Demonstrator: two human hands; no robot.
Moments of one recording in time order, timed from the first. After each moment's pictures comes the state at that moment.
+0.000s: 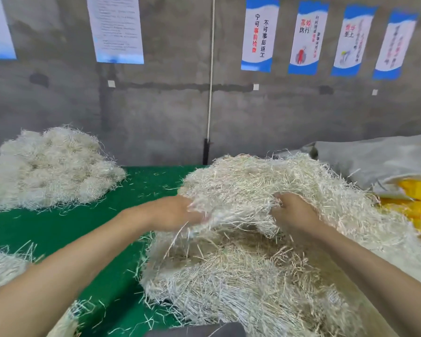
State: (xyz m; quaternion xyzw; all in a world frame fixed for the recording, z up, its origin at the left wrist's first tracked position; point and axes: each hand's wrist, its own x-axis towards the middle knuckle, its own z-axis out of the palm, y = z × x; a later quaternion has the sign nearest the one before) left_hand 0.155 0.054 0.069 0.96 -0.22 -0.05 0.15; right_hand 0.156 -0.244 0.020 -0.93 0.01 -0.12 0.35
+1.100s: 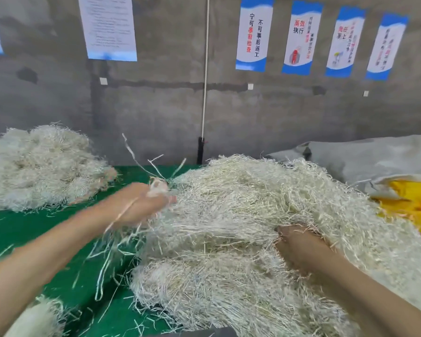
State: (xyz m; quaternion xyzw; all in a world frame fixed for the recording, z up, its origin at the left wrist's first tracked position) left_hand 0.156 0.097 0.073 0.94 -0.16 0.05 0.29; right_hand 0.143 -0.277 -0.029 -0.99 0.06 0.01 0.09
